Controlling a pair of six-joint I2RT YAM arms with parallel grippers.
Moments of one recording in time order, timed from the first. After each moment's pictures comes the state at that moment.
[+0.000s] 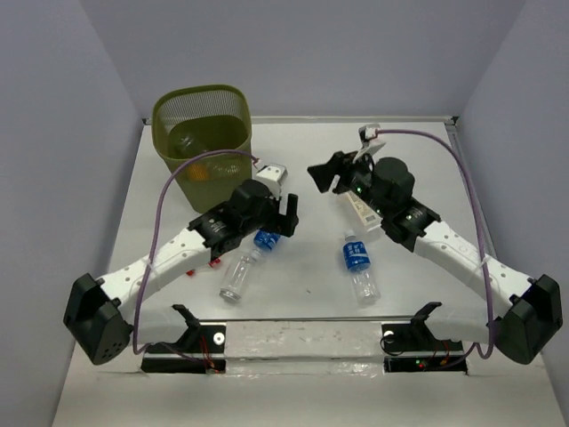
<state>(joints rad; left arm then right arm) -0.76 1.17 0.91 -0.30 -0.09 -0.34 0.65 1.20 1.03 0.18 0.01 0.39</state>
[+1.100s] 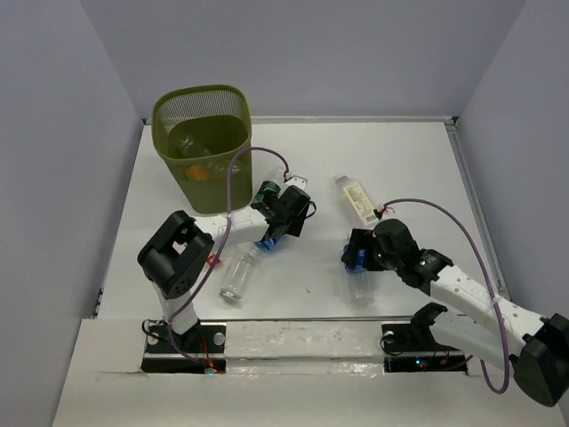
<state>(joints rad) -0.82 1.75 1.06 -0.23 -0.45 -0.32 0.63 0.87 0.48 -0.37 0.09 0.63</state>
